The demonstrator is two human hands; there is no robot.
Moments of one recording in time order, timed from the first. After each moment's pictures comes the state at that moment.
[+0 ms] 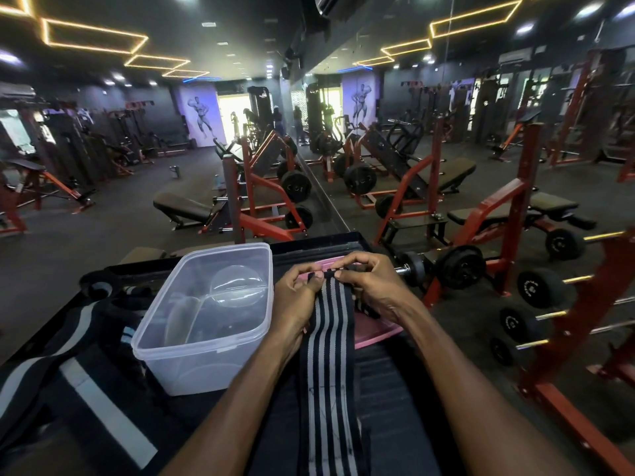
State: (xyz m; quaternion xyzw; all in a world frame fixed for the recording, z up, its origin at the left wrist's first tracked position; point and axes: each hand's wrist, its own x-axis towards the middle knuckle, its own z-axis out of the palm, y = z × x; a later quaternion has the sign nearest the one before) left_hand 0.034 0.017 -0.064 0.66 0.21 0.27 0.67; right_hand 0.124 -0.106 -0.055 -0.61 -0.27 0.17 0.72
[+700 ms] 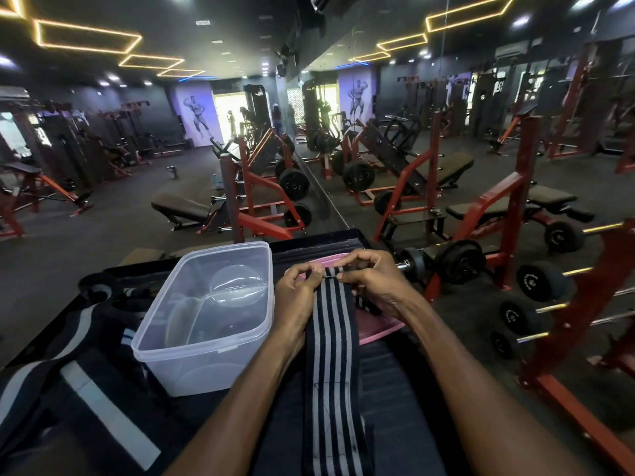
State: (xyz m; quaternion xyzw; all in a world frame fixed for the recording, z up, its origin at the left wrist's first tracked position) left_hand 0.034 0.017 -0.064 0.65 0.20 0.27 0.69; right_hand 0.124 -0.107 -0.054 -0.62 -0.26 0.16 0.72
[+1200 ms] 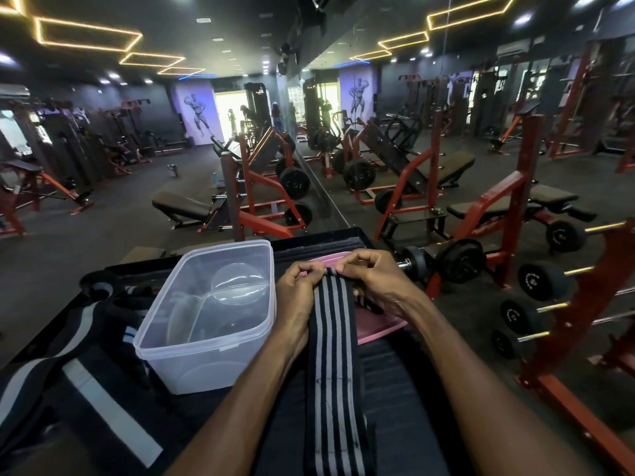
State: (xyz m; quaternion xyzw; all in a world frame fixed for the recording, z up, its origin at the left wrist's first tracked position) left_hand 0.034 0.014 -0.062 0.61 0.19 0.27 0.72; right_hand 0.124 -0.106 -0.054 -0.61 -0.25 0.20 0.73
